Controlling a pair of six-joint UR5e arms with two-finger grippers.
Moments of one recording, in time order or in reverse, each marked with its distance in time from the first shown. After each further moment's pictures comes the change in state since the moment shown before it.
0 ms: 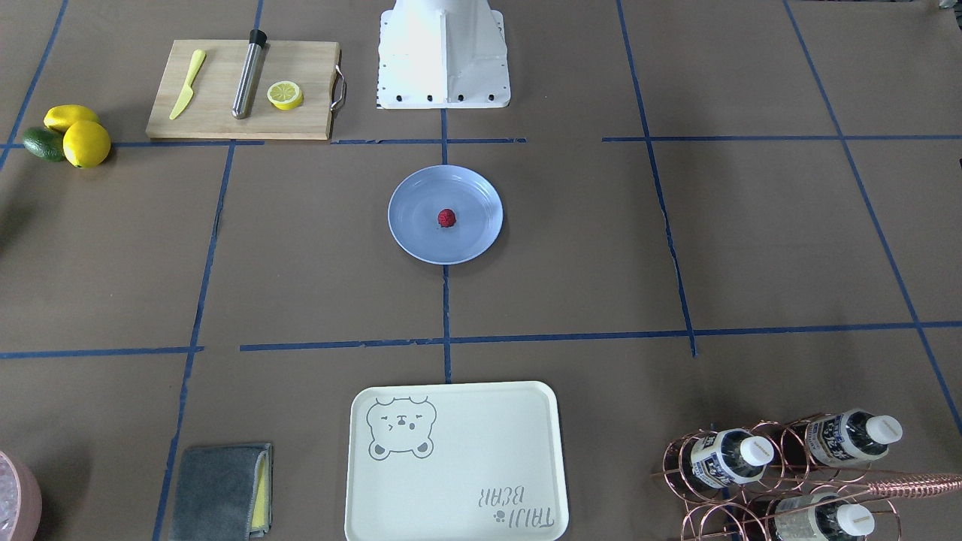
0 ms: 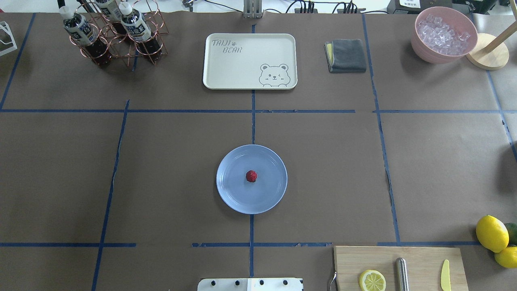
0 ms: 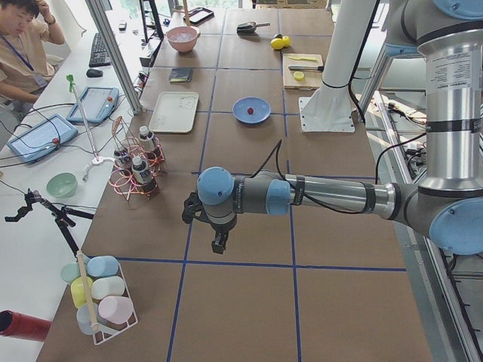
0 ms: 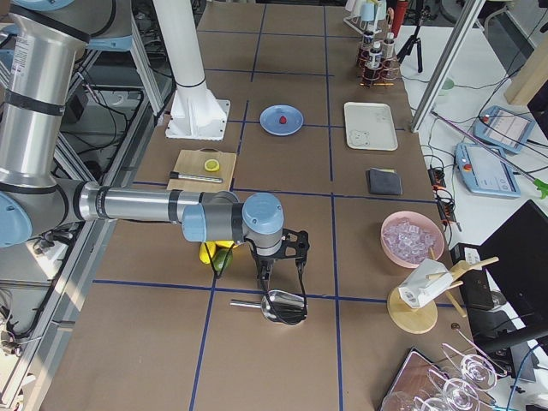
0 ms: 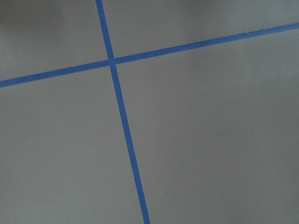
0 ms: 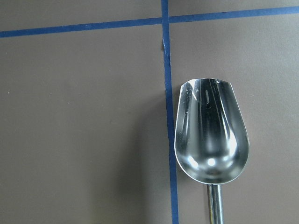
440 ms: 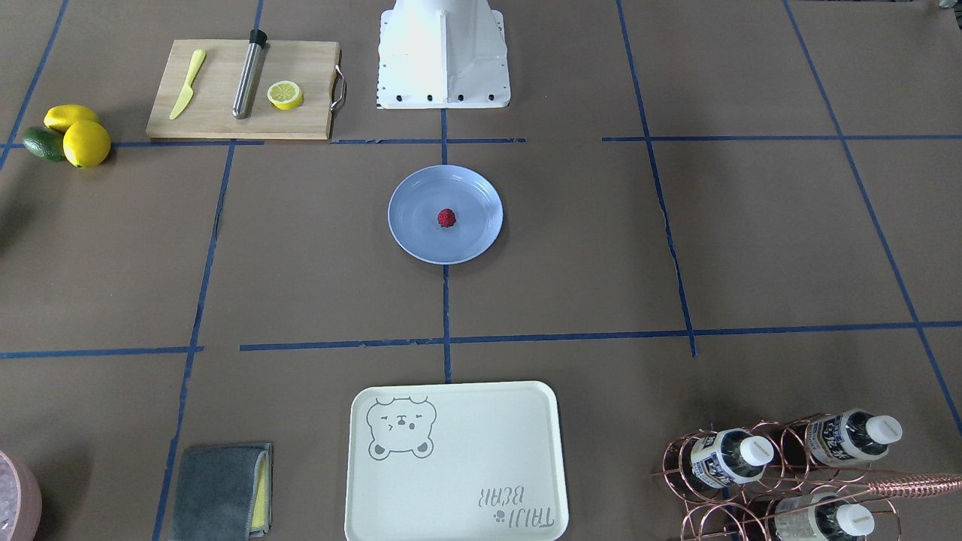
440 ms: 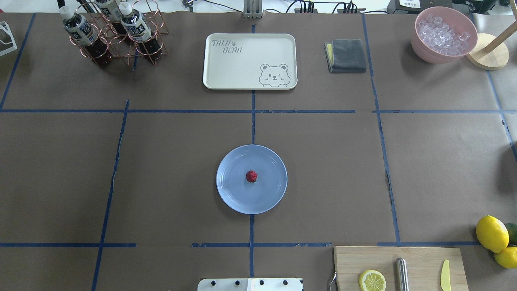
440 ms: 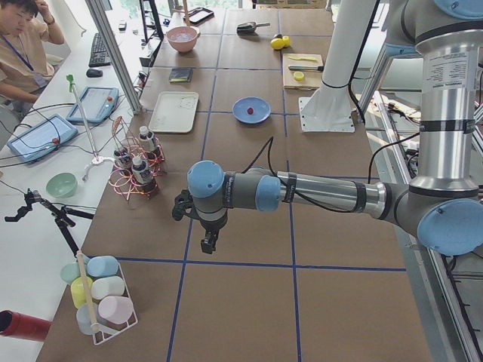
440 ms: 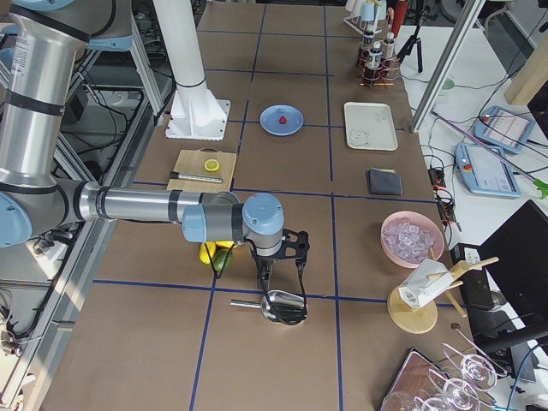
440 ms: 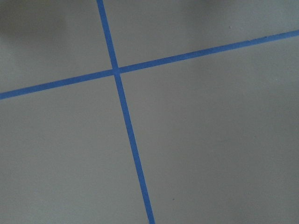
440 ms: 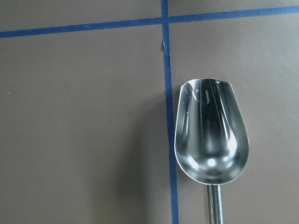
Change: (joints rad) left arm -0.001 -0.007 0.005 0.000 0.041 0.002; right arm -0.002 0.003 -0.001 0.001 0.000 0.001
